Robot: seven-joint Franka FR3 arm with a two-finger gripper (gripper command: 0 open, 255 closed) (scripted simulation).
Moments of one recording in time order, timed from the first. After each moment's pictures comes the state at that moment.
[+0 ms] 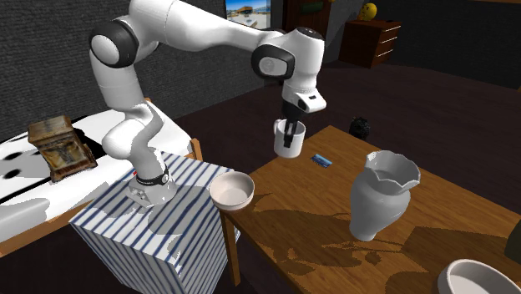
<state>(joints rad) 0.08 0.04 0.10 -1.83 0.03 1.77 0.07</state>
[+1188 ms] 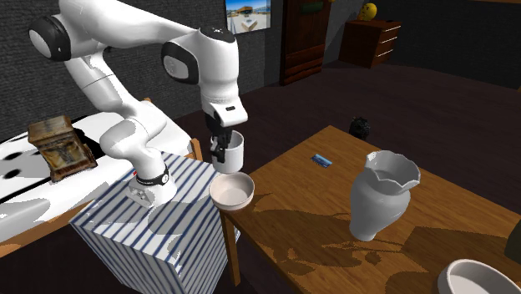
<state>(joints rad) -0.05 -0.48 -0.08 -2.30 -0.03 1.73 -0.22</state>
